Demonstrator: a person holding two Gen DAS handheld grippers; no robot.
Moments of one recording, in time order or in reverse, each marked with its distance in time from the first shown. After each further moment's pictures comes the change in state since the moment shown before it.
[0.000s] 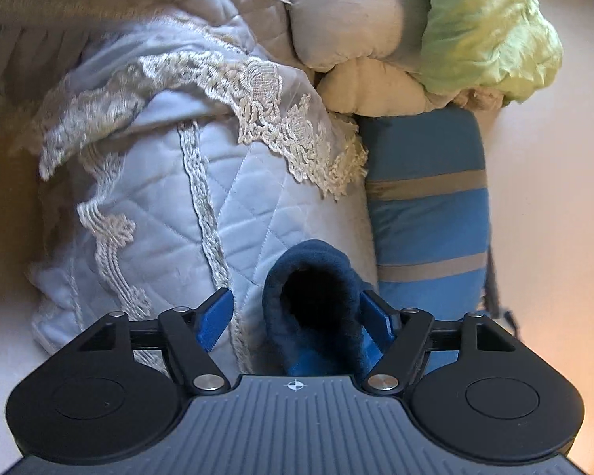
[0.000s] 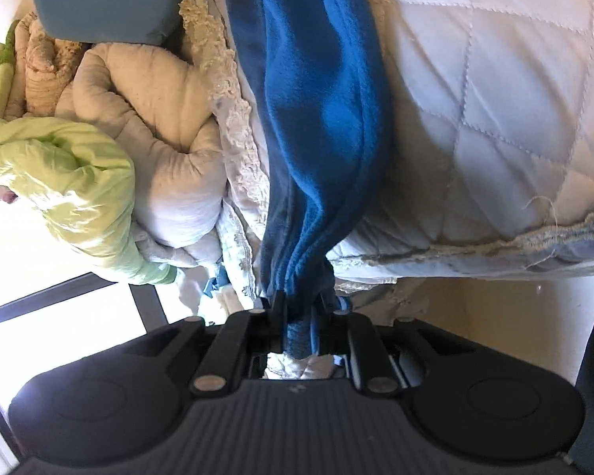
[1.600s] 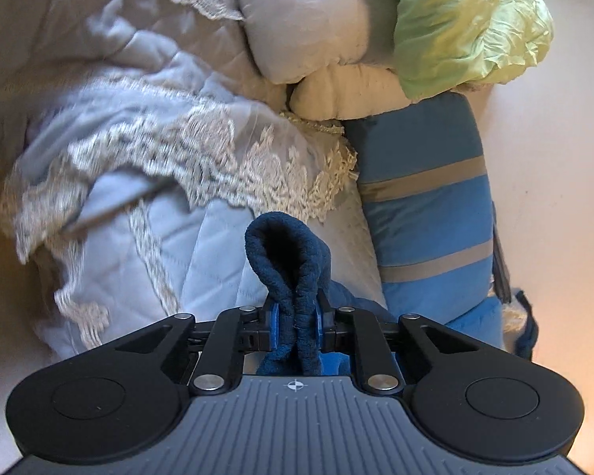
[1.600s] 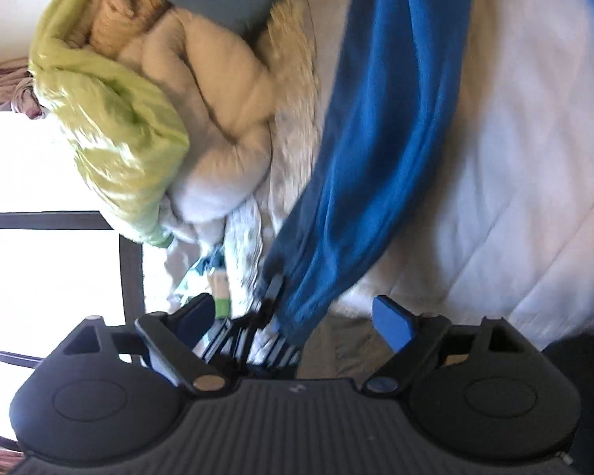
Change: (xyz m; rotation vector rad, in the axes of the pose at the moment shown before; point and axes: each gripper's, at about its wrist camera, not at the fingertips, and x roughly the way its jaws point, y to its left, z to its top) left arm 0.015 -0.048 0.053 0.180 0.046 0.082; right arm -0.076 0.069 0.018 -0.404 -0.081 -0.099
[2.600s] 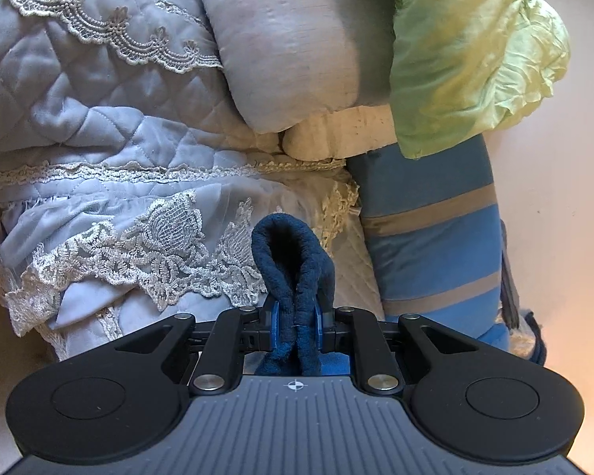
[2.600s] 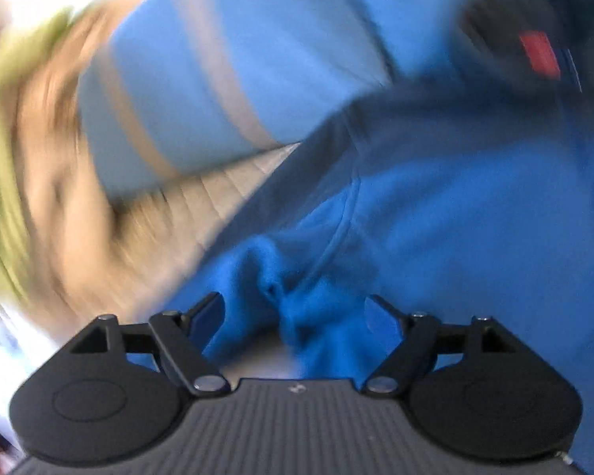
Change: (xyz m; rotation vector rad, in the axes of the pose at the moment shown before) left arm 0.018 -0.022 0.061 -0.005 -0.024 0.040; right arm -0.094 -0.039 0.164 -0.590 -0.368 -0.636
